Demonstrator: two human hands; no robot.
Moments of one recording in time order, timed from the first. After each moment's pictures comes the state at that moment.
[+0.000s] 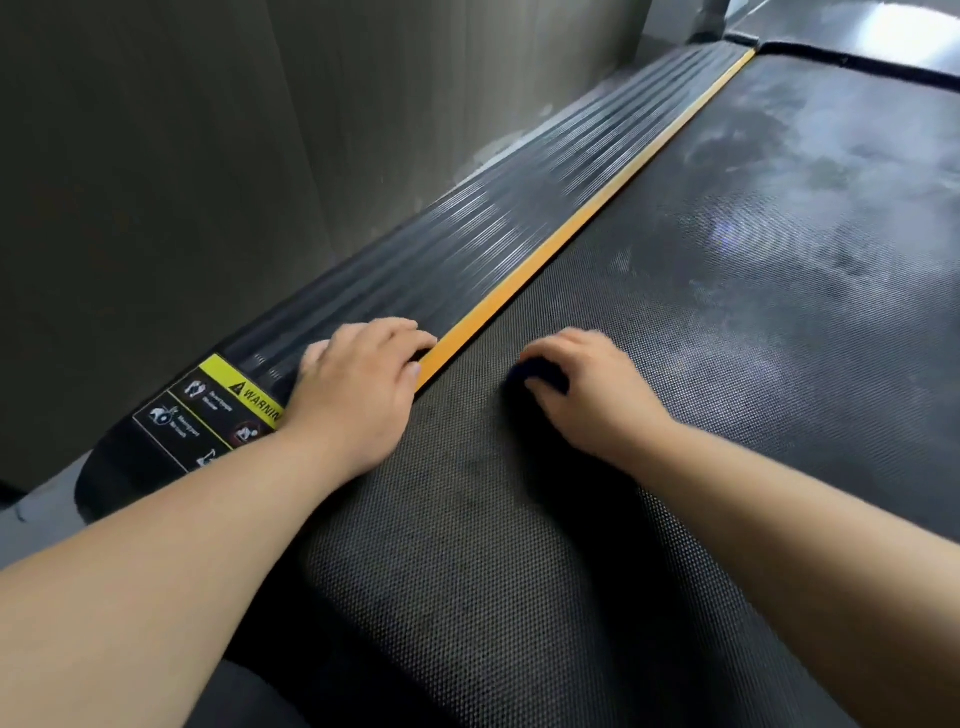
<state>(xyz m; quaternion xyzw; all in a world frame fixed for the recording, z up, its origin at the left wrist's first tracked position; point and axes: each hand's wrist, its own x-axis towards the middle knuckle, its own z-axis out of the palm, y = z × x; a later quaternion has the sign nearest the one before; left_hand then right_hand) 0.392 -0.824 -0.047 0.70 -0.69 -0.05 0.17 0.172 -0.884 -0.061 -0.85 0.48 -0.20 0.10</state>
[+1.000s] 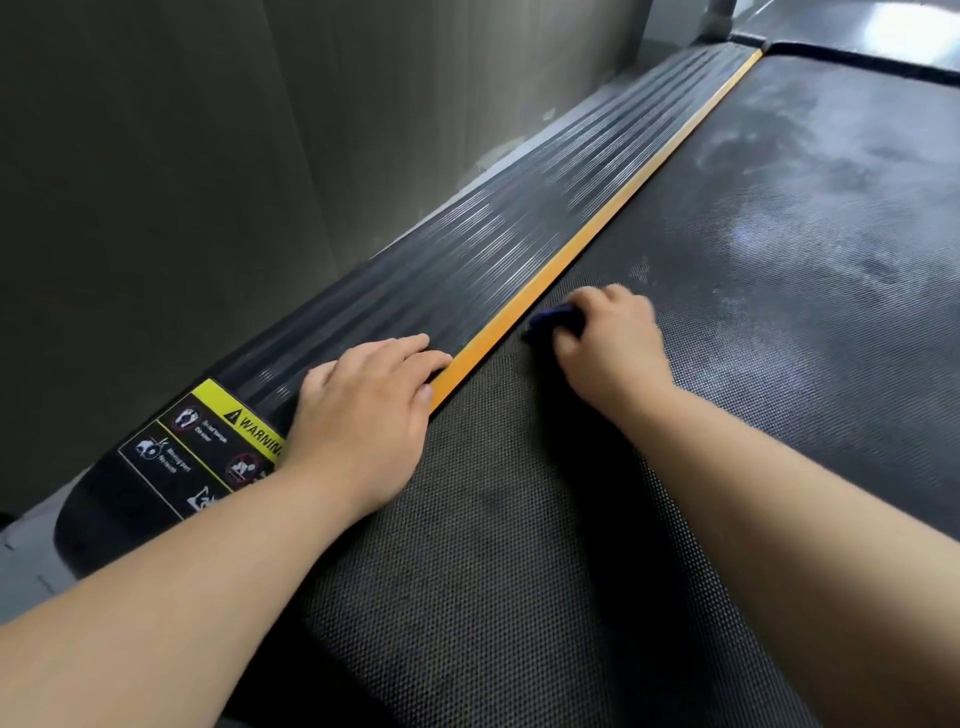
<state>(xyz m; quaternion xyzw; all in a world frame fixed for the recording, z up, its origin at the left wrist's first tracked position) 0.394 -0.825 -0.052 0.70 -0.69 -0.05 0.16 0.194 -0.939 -0.059 -0.74 0.63 -0.21 0.06</state>
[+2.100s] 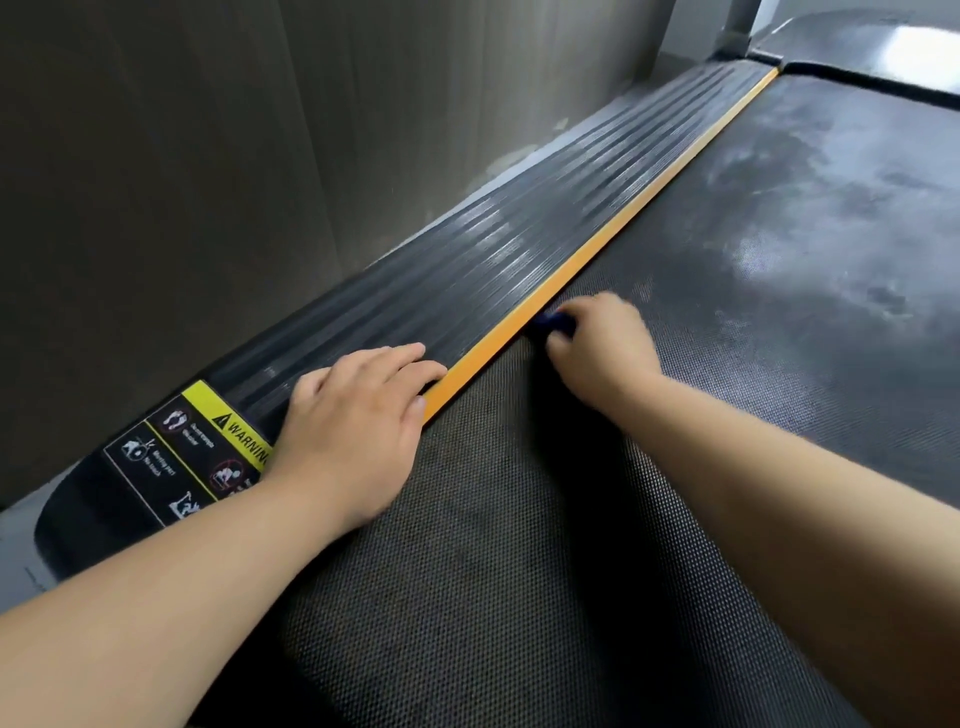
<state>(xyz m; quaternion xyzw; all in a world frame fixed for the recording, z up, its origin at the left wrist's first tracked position) 0.395 -0.826 -0.053 0.71 -0.69 -0.04 0.14 0.198 -0.961 -0.054 -0.76 0.62 -0.20 0.09</state>
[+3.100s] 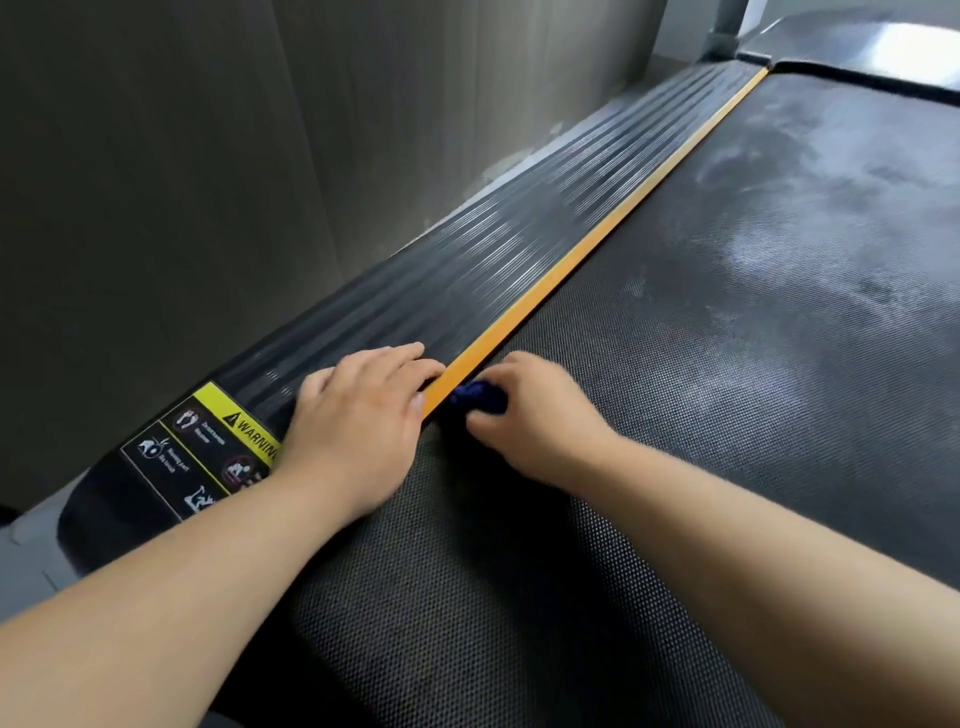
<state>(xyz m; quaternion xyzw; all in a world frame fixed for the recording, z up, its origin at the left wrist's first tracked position) 0.394 -0.825 -0.058 0.71 -0.69 -0.01 0.16 0.225 -0.888 -0.050 -0.82 0.50 -0.18 0.21</state>
